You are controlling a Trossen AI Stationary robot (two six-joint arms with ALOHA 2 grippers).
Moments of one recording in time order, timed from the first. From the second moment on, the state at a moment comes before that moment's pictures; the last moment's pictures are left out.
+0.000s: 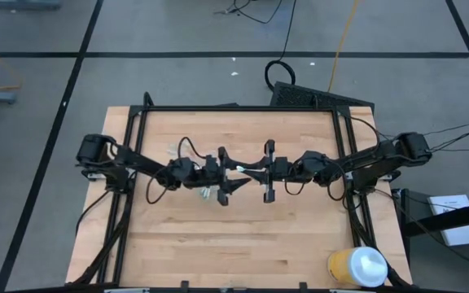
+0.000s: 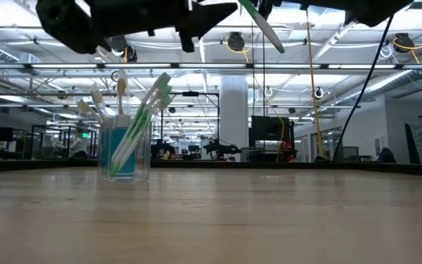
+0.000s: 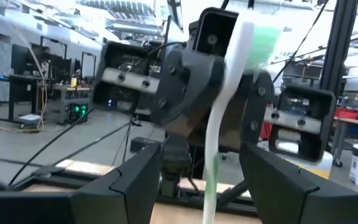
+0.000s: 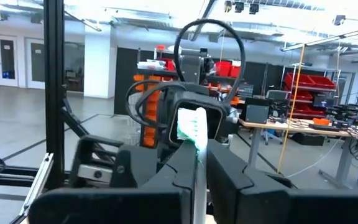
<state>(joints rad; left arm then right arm) -0.11 1.69 0.75 1.22 -0.13 -0.08 0.13 1.43 0.75 0.92 0.12 -0.12</state>
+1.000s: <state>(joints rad) -0.11 1.70 0.83 1.15 -0.06 -0.06 0.14 1.39 0.75 0.79 0.10 -0.12</state>
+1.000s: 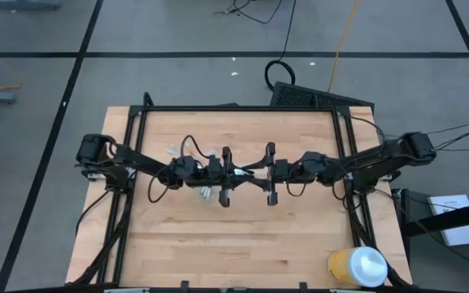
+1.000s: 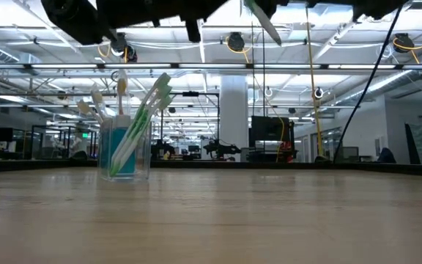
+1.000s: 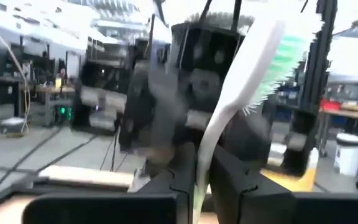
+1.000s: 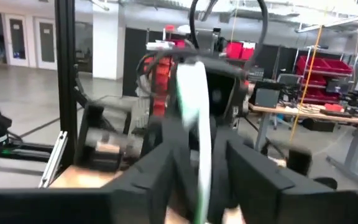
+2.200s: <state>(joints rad) -0.42 1.16 0.62 0.15 -0.76 -0.43 0.16 1.09 0.59 0.51 0.18 0.07</state>
